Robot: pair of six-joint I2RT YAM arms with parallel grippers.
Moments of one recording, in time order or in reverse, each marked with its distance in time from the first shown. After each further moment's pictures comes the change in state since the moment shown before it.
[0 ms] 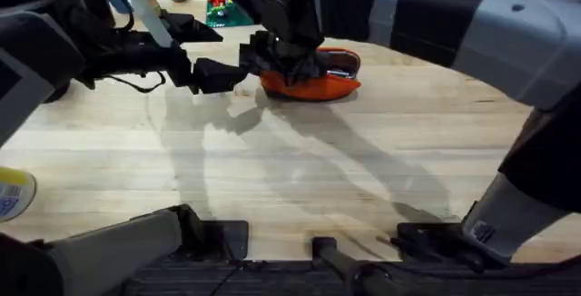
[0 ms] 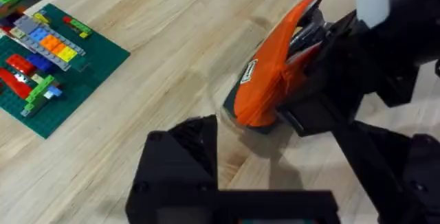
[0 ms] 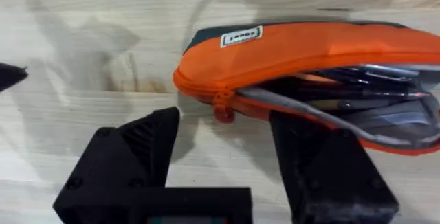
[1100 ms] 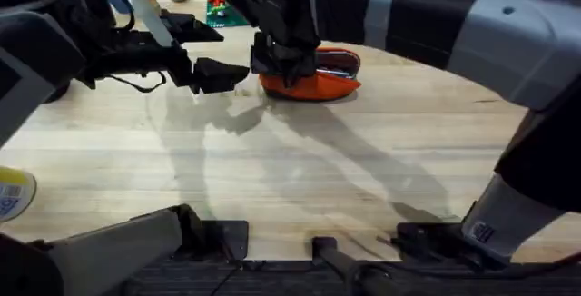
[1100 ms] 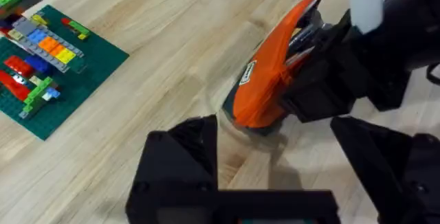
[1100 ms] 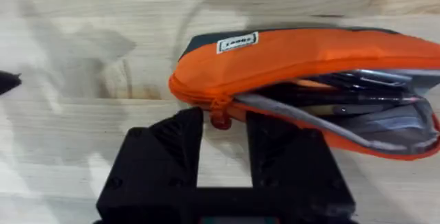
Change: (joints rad) left arm -0.002 0.000 0.000 0.001 0.002 0.000; right arm 0.008 0.010 0.000 0.007 0.042 0.003
